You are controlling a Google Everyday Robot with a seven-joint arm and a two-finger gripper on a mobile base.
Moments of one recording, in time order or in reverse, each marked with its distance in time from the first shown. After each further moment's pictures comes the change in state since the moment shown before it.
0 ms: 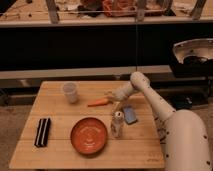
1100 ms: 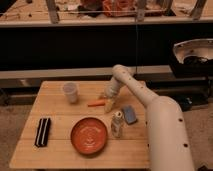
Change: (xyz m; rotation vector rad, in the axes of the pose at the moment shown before) arm -0.022 -0.012 0.030 -0.182 0.205 0.039
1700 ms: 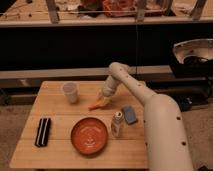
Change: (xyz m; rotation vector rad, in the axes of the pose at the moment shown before) arm -0.024 0.000 -0.017 -0.019 0.008 -0.012
